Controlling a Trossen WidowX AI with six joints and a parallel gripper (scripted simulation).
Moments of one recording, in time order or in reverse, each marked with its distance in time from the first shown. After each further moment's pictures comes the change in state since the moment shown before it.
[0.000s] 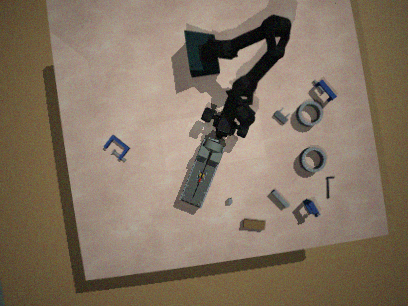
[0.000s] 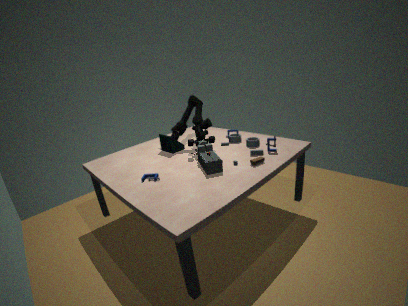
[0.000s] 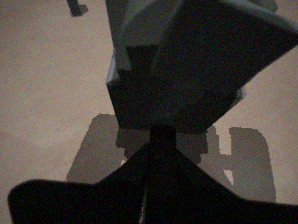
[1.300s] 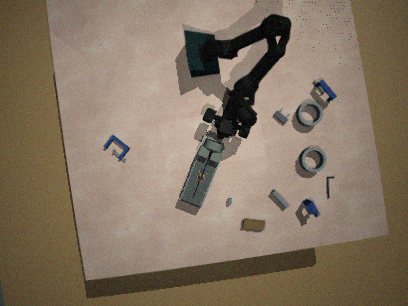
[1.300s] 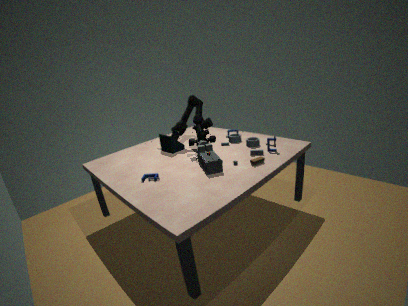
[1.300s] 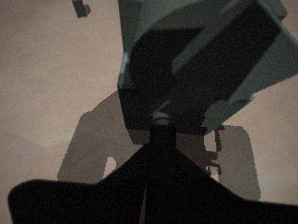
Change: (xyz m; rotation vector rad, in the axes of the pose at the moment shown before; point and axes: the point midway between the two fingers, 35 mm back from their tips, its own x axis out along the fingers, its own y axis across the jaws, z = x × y) arm -0.002 0.007 0.002 -0.003 0.004 0.003
